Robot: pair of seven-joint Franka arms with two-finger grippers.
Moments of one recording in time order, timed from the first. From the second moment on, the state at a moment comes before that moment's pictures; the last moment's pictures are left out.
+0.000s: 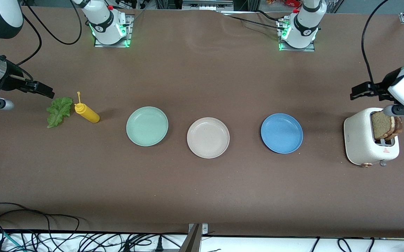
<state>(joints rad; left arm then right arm) 0.01 0.14 0.05 -1.57 -0.02 1.55 0.08 -0.07 0.02 0.05 -1.77 -0.01 1.69 0.20</state>
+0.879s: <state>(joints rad) 0.17 0.32 0.06 -1.57 0.04 1.80 0.24 -0.07 0.02 0.05 -1.77 -0.01 1.69 0.20</state>
